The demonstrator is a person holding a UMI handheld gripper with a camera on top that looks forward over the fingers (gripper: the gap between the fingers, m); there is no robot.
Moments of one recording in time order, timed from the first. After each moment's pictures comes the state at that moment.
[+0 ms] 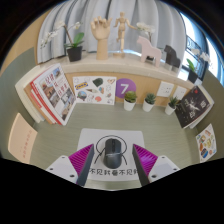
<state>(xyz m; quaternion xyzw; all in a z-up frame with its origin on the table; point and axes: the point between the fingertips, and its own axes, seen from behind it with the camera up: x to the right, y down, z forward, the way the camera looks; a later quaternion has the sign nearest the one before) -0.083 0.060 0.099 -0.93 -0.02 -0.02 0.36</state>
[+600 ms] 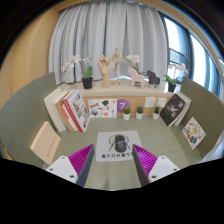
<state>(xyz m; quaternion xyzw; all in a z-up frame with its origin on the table) -0.129 -0.093 0.223 -0.88 0.02 -0.01 0.47</state>
